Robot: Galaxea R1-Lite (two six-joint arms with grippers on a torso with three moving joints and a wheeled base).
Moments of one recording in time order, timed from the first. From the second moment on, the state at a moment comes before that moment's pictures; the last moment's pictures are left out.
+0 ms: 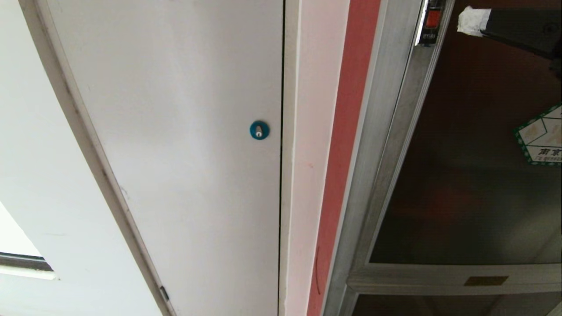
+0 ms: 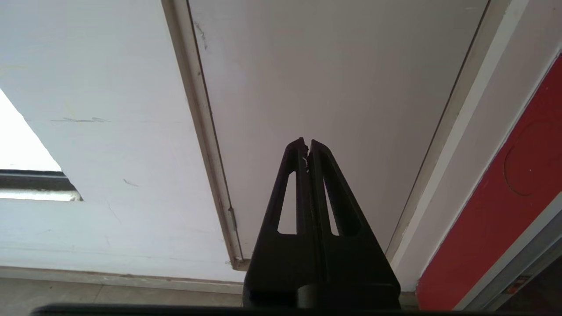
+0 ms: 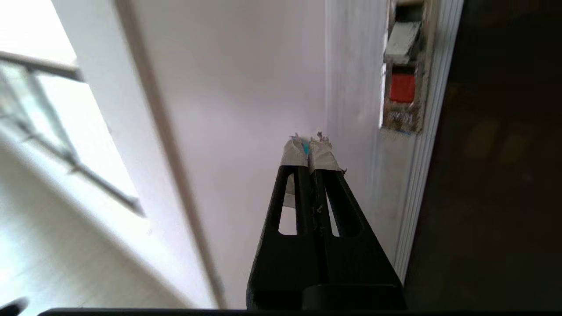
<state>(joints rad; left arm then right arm) 0.00 0.00 0.00 0.00 0.00 0.00 0.70 1.22 -1.20 -0.22 -0.17 0.08</state>
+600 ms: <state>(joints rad) 0.00 0.00 0.00 0.00 0.00 0.00 0.77 1.33 -0.99 -0.79 -0.49 -0.20</state>
